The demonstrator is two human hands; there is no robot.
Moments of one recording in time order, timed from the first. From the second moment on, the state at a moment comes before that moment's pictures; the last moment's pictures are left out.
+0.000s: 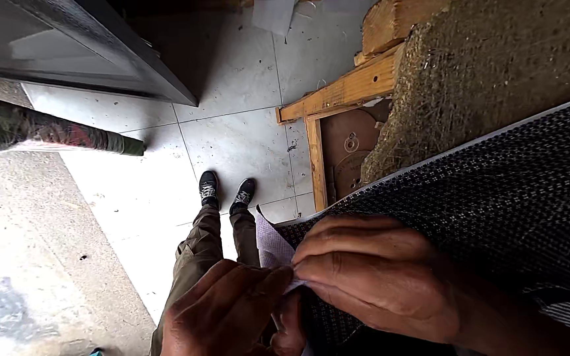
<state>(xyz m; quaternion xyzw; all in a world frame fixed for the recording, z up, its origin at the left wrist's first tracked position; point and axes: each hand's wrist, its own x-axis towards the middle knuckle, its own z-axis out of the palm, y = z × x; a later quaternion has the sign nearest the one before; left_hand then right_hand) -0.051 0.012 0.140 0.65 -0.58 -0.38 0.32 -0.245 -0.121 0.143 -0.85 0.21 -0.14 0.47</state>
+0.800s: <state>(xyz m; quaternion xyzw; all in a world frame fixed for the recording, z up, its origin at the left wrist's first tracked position) -0.068 0.032 0.131 0.64 -0.48 -0.36 0.47 -0.232 -0.113 0.152 -0.88 0.19 -0.12 0.42</state>
